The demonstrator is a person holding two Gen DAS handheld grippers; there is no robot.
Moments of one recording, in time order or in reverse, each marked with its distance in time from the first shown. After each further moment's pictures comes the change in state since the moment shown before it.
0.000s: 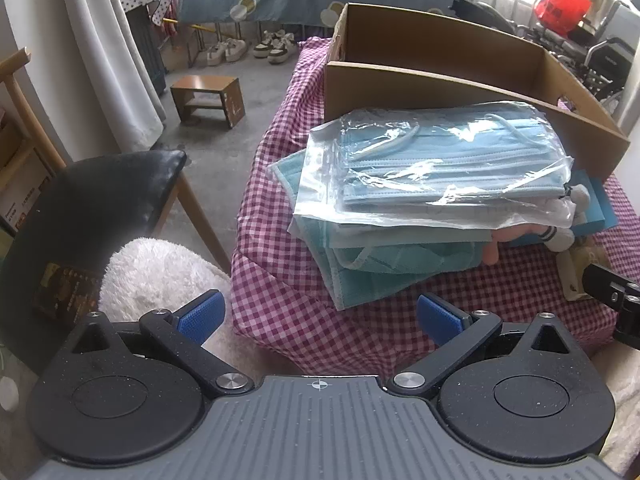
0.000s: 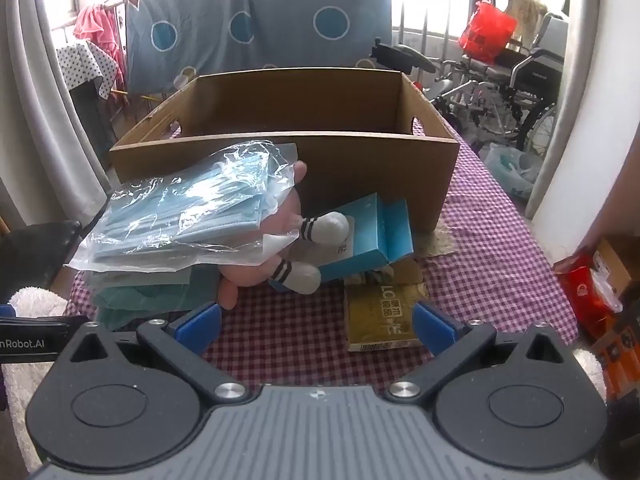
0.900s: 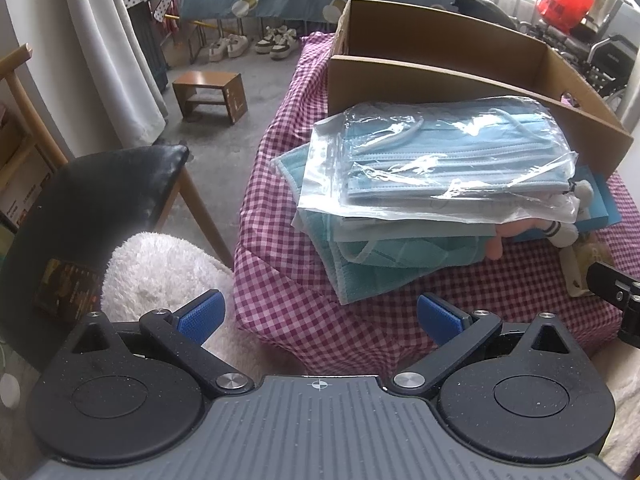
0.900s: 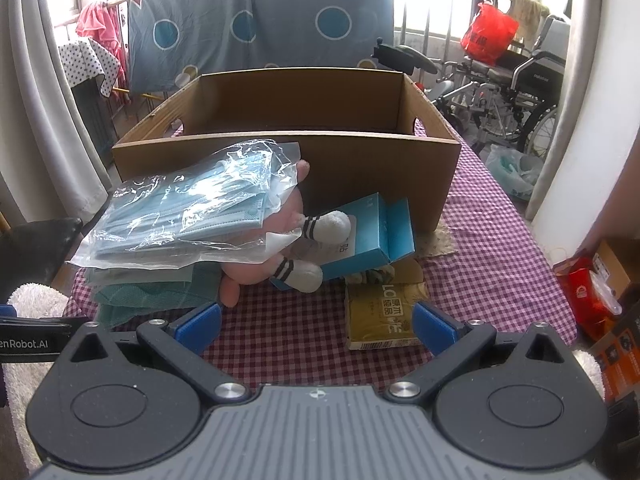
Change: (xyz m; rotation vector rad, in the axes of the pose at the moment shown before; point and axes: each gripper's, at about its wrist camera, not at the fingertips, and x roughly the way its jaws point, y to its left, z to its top) left arm 0.001 0.002 -0.002 -0.003 0.012 0.004; right arm -0.002 0.001 0.000 -0.008 0.000 0.002
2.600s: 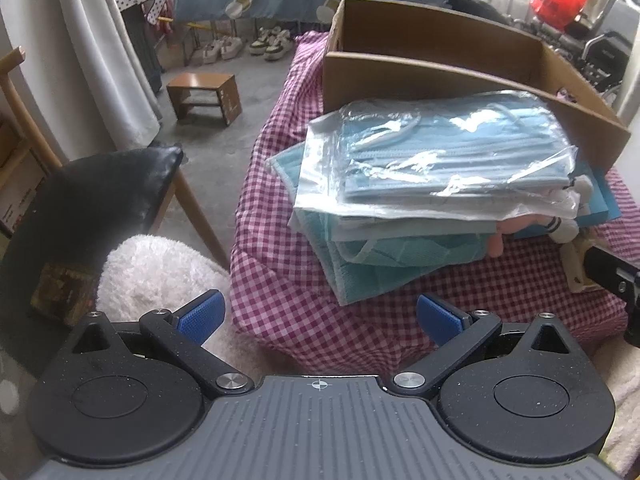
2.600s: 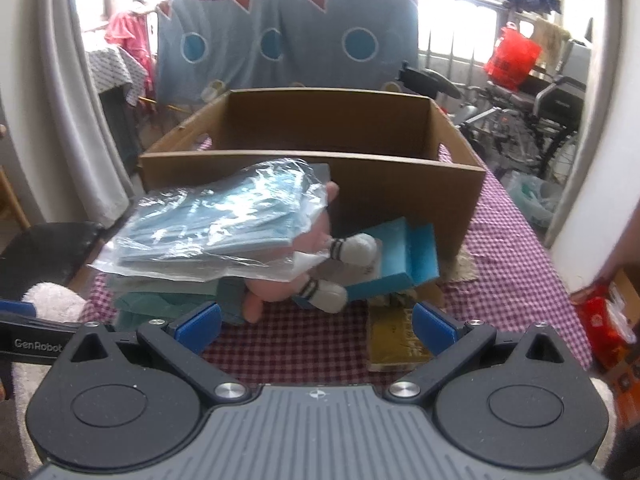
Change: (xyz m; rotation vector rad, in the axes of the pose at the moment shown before) left arm 0.005 0.002 -0.001 0.016 0.006 -0.007; right arm -0.004 0.005 -0.001 -0.054 -0.076 0.079
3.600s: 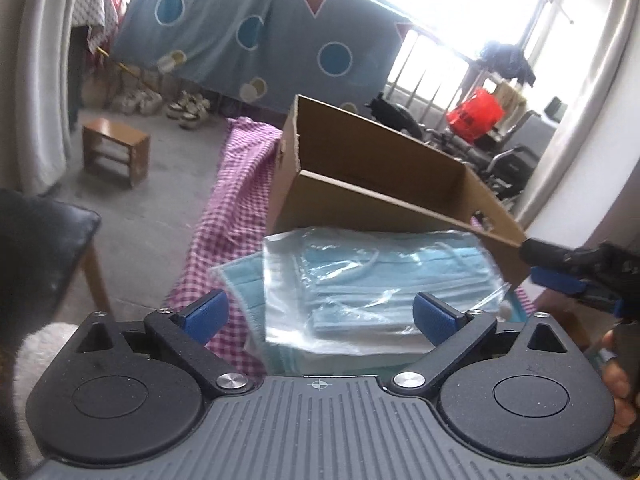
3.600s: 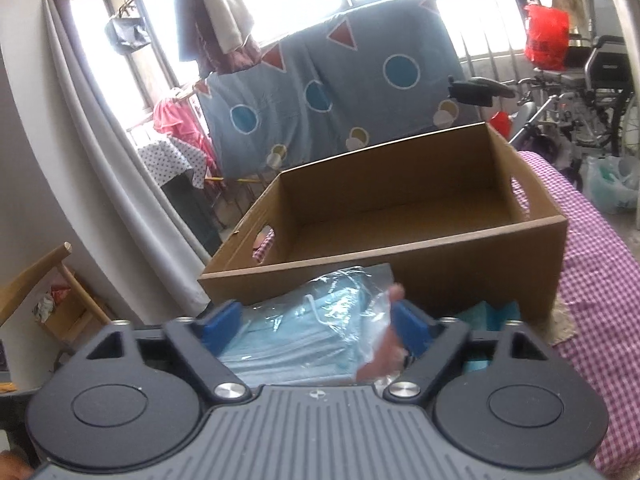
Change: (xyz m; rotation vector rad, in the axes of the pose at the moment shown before) left arm 0.014 0.061 0.031 -0.115 -0.288 -0.409; right arm 0.031 -0.032 0.058 0.216 -0.118 0.307
